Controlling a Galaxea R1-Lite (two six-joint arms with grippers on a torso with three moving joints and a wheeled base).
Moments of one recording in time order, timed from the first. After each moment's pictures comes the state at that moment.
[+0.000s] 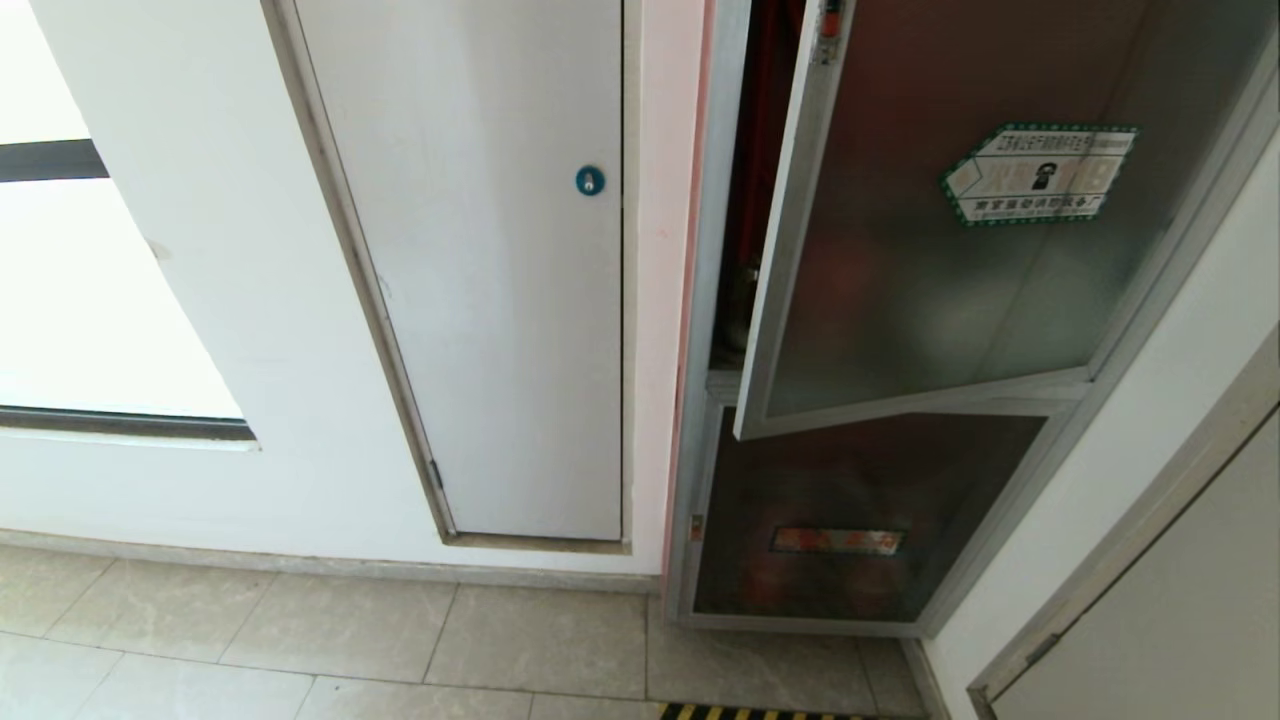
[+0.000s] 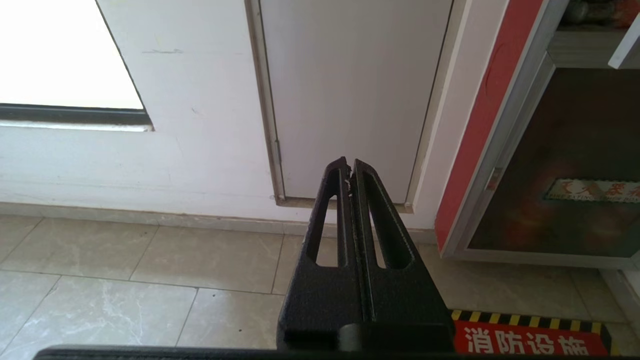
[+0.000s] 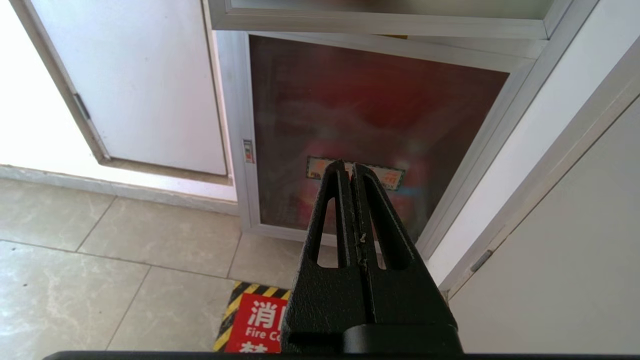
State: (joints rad) left arm 0.00 0.00 0.00 -0.06 0.01 -0.01; right arm 0.02 0.00 0.00 0.01 0.01 -0.08
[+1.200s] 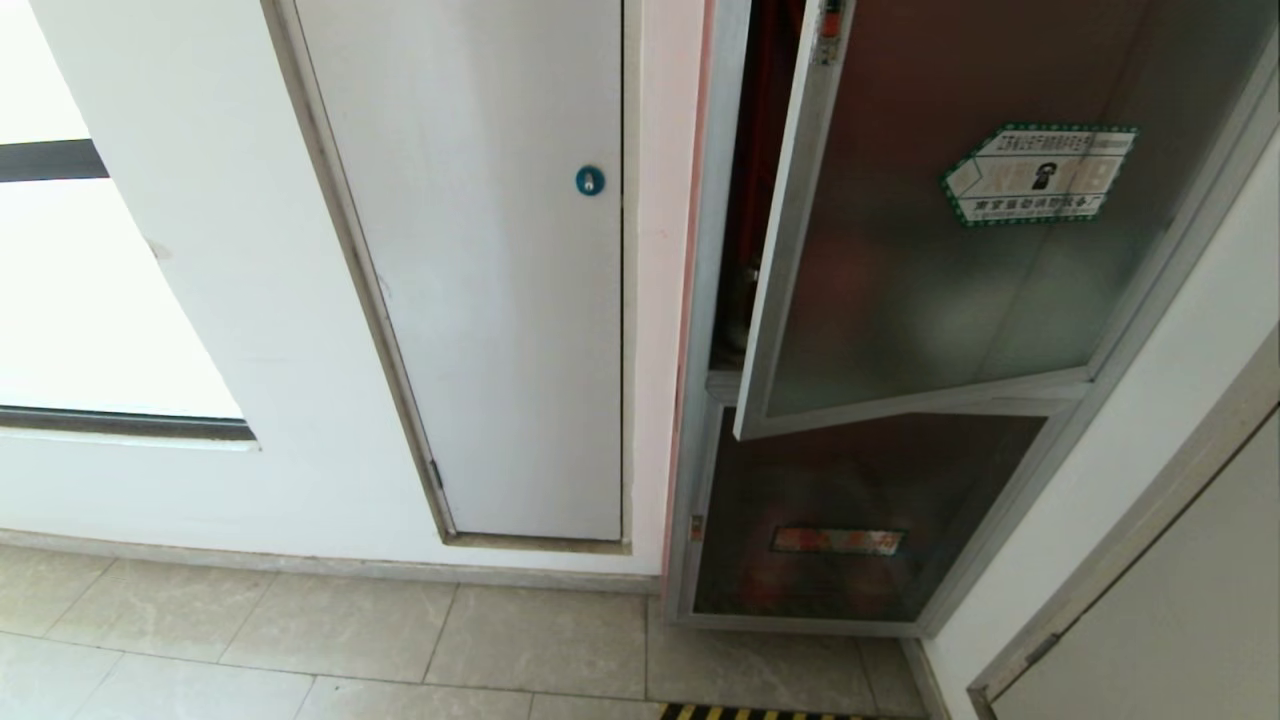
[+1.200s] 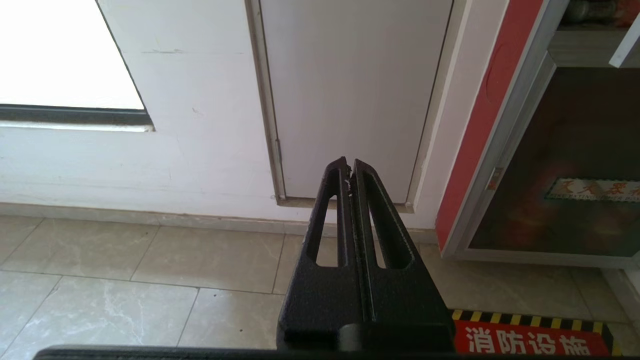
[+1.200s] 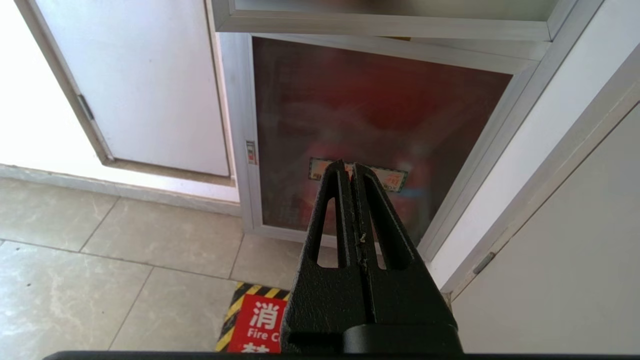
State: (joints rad) left arm 0.00 0.00 0.00 -0.06 0.01 -0.01; right arm 0.02 0.00 0.00 0.01 0.02 -0.08
